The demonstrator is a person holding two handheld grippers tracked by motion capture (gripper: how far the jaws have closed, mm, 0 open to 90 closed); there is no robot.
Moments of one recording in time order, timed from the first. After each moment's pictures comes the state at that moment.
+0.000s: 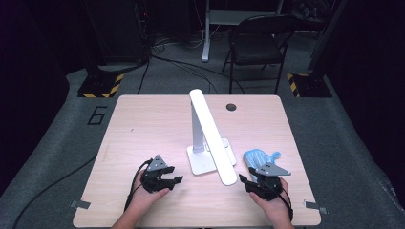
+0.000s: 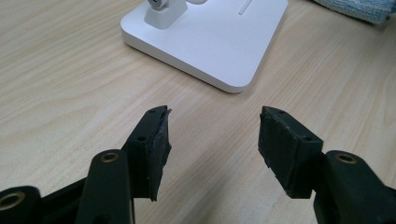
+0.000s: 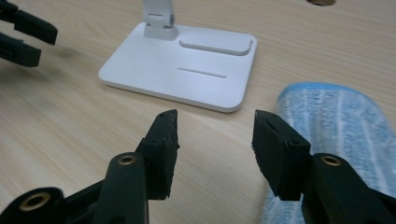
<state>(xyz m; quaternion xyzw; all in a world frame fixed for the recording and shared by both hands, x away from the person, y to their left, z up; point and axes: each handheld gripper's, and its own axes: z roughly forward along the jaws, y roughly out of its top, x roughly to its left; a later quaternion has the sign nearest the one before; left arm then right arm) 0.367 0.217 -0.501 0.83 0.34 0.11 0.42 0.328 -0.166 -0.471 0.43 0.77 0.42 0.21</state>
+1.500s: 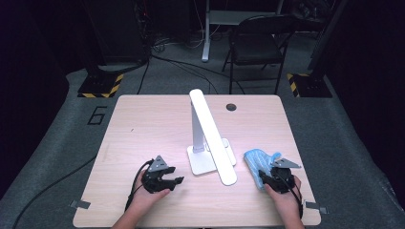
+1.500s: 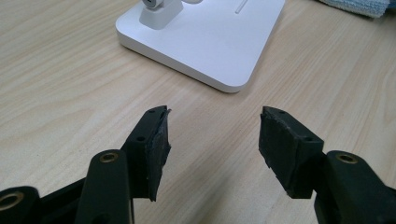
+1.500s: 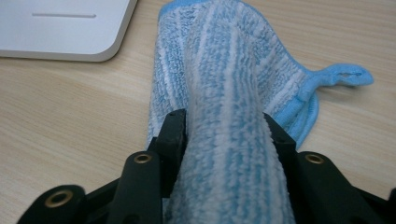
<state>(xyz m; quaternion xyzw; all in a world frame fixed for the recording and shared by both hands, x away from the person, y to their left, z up) 0.366 0.214 -0.502 0.84 0.33 0.10 0.42 0.361 -0.218 -0.508 0.52 0.75 0.34 0.22</state>
